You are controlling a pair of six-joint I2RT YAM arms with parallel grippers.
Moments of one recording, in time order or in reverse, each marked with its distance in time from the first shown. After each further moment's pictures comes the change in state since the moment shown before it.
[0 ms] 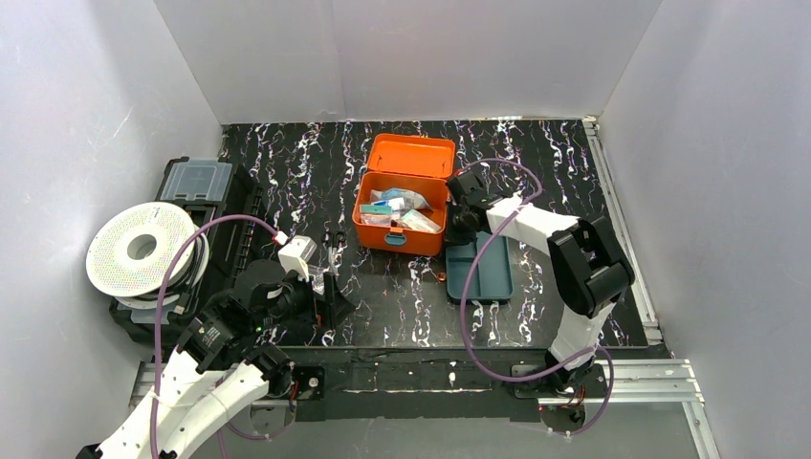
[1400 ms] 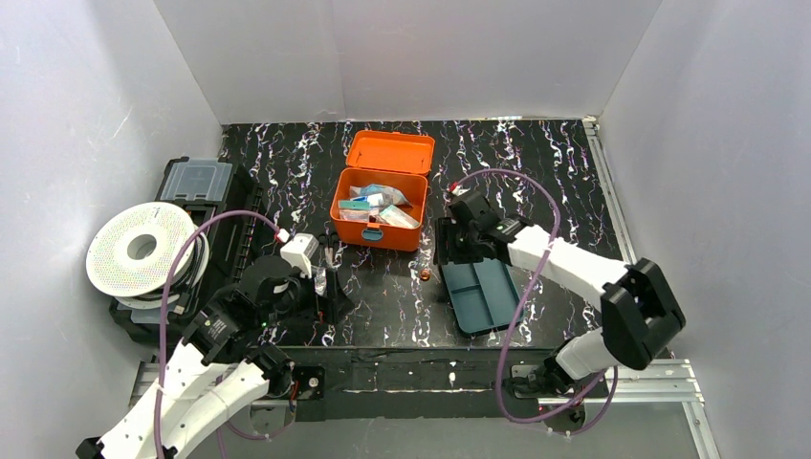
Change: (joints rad) left arm 0.000 0.043 0.007 -0.013 -0.044 -0.005; right arm 0.150 -0.305 -0.159 -0.063 0.015 -0.054
